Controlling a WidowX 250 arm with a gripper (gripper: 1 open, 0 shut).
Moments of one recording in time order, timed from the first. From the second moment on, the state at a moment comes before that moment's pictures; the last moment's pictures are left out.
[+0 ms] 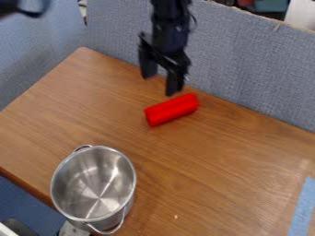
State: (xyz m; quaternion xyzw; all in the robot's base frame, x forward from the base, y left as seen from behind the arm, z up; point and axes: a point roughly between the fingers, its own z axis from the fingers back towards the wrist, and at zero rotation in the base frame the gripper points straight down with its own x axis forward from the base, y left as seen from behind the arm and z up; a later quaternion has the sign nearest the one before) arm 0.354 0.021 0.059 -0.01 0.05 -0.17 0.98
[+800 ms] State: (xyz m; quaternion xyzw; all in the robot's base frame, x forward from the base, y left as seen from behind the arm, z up) arm 0.368 0.027 0.008 -0.01 0.05 -0.33 0.94
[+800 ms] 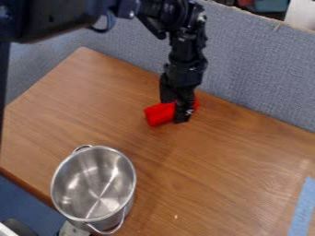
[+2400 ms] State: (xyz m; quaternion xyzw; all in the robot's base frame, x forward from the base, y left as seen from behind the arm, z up) arm 0.410 0.020 -0.053 0.04 0.02 -0.49 0.87
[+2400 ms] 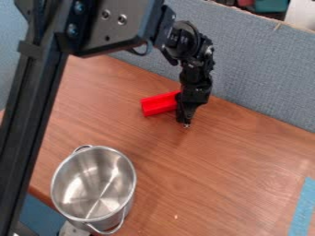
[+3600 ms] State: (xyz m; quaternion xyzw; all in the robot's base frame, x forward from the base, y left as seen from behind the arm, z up) arm 0.388 0.011 0.018 0.02 0.04 -0.59 0.80
